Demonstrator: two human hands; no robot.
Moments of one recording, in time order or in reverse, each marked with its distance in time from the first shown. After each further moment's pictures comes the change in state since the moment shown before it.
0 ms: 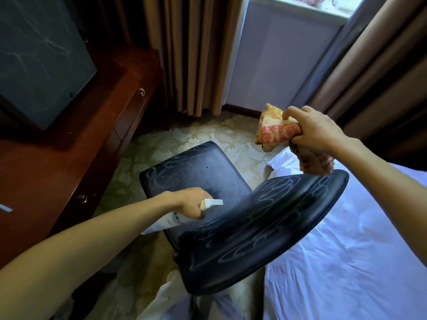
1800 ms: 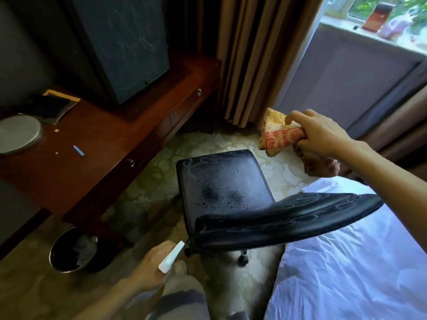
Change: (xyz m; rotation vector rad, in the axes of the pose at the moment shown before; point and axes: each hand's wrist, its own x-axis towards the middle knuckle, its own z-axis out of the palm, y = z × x) left_hand -0.150 0.028 0.259 -0.515 0.693 -0.431; right_hand -0.008 -0.057 -0.006 -0.042 0.003 -0.378
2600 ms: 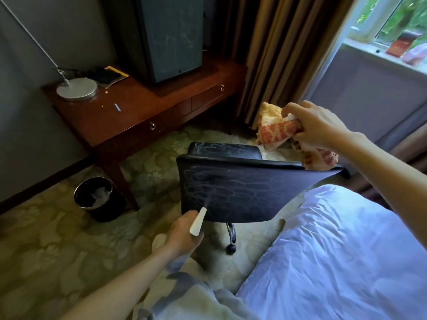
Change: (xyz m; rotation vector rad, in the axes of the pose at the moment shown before) left_hand -0.070 0.178 0.159 -0.110 0.423 -0.173; right_hand -0.161 0.033 -0.010 -0.033 0.154 -0.296
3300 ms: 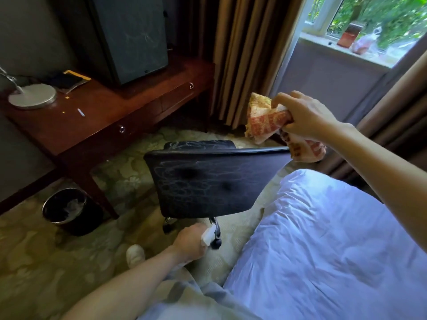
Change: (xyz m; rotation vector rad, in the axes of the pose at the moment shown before) left_hand -0.001 0.052 0.070 0.459 -0.370 0.133; right_hand -0.061 0.035 -0.023 -0.002 0.059 0.089
